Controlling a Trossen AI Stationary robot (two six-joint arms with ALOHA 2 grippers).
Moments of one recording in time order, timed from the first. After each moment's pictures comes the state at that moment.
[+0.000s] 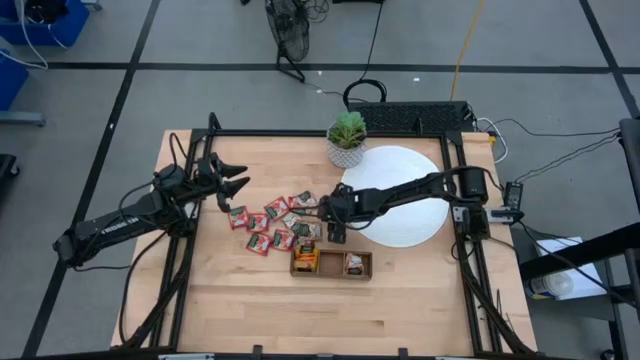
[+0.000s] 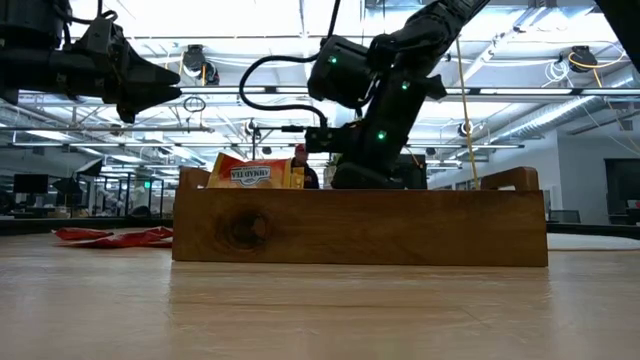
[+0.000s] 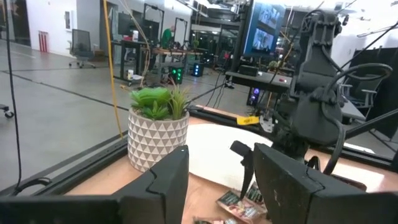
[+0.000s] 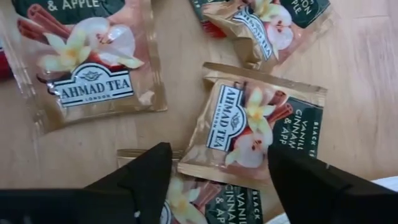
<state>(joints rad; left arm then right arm) 0.52 0.28 0.12 0.21 0.21 -0.16 -0.03 1.99 1.23 -0.40 0.24 0.04</state>
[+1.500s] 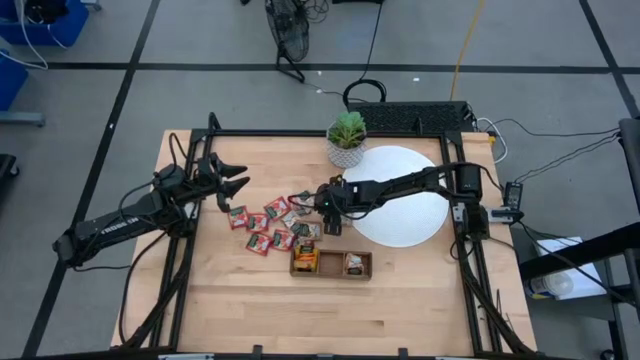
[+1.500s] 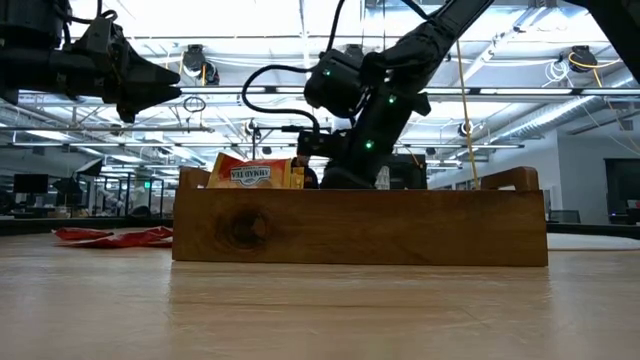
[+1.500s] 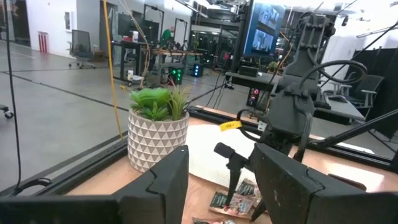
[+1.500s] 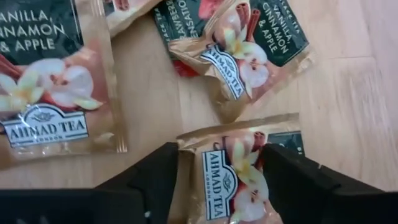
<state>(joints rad) 0.52 0.28 0.12 0.21 0.21 -0.16 -0.10 2.04 1.23 -0.27 0.16 -0.08</state>
